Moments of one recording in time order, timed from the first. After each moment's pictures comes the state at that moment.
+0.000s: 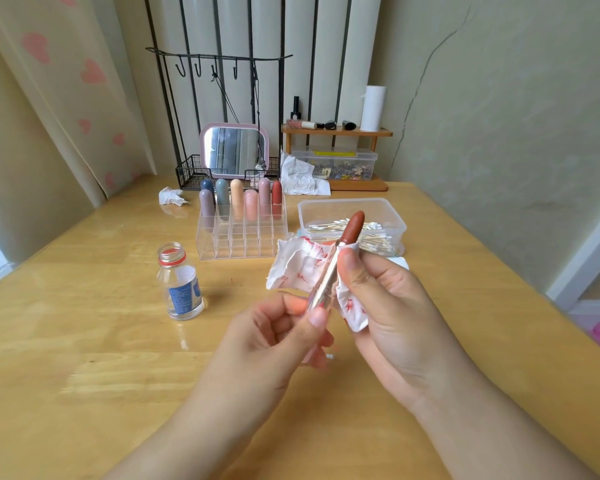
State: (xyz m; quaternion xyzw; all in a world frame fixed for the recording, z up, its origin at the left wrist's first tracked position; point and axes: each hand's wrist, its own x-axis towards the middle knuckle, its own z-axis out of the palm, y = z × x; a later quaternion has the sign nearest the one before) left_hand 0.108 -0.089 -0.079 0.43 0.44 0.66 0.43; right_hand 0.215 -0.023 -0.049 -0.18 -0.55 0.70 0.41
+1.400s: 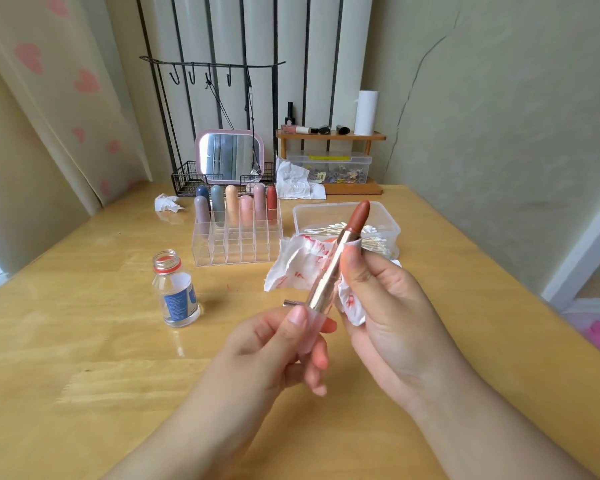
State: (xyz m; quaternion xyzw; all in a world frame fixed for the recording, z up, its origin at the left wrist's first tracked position) left_hand 0.108 -0.090 -0.080 0.42 0.41 0.64 0.49; right_hand 0.219 -0.018 -0.050 -0.15 -0.54 0.71 0.42
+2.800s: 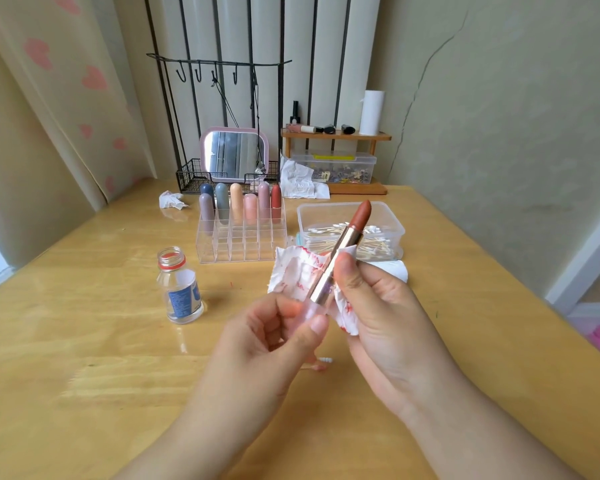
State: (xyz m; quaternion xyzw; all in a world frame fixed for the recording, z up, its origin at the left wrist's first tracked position) left_hand 0.111 -0.091 -0.077 0.42 0.47 0.68 0.37; right_hand 0.211 -0.023 -0.055 -0.21 -0.52 0.71 0.43
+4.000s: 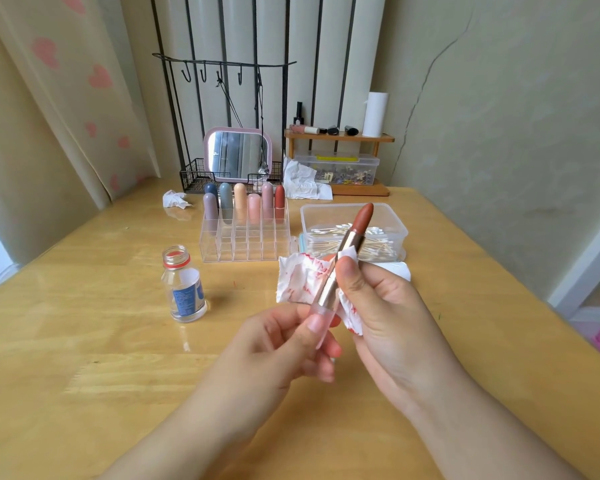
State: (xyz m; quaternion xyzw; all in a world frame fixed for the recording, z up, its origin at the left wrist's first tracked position) left_hand 0.104 -0.090 -0.079 0.44 0.44 0.62 0.47; right_hand 0.214 -0.018 -0.058 -0.21 -0.57 0.68 0.42
